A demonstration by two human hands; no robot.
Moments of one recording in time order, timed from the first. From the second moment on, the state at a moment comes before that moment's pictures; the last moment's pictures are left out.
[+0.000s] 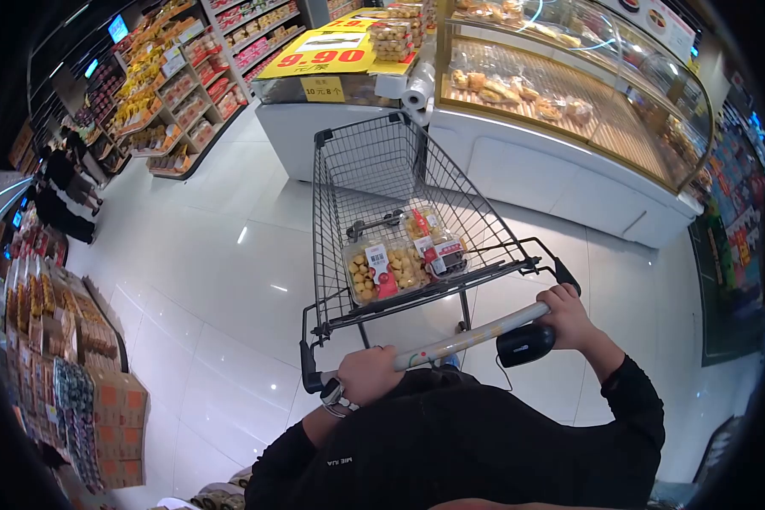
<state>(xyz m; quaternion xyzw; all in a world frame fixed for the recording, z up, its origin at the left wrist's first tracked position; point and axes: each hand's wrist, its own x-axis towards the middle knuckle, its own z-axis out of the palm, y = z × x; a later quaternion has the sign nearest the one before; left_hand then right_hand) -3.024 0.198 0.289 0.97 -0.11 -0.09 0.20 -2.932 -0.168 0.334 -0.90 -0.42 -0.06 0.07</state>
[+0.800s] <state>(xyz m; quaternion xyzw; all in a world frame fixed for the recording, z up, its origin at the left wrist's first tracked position) -2.960 0.197 0.303 0.84 -0.51 -0.13 0.11 -3.188 -0.124 0.350 -0.99 -0.09 0.07 0.05</state>
